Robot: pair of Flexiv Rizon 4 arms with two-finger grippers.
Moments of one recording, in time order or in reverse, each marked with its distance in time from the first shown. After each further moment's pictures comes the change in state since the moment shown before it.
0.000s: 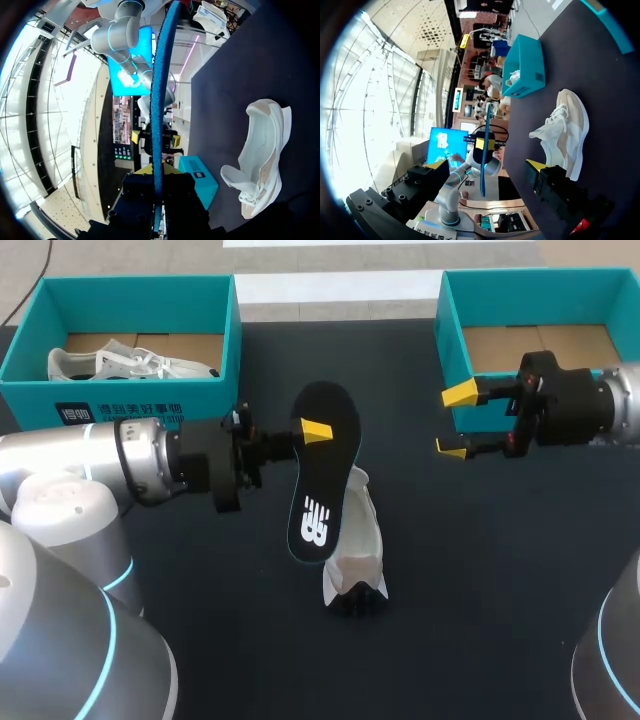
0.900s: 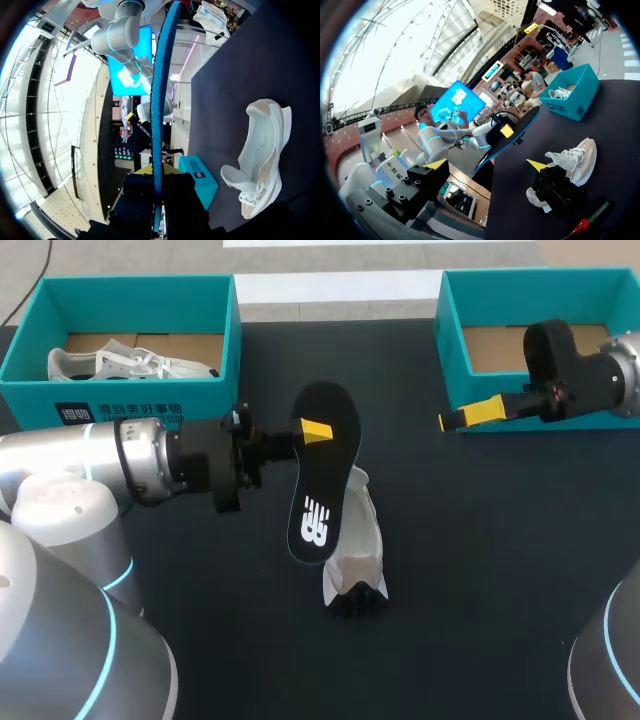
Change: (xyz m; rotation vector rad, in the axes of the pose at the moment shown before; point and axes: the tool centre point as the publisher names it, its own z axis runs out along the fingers) left arm 0.000 0.000 0.000 0.000 0.000 0.000; right arm 0.026 -0.020 -0.009 0.203 0.102 -0.656
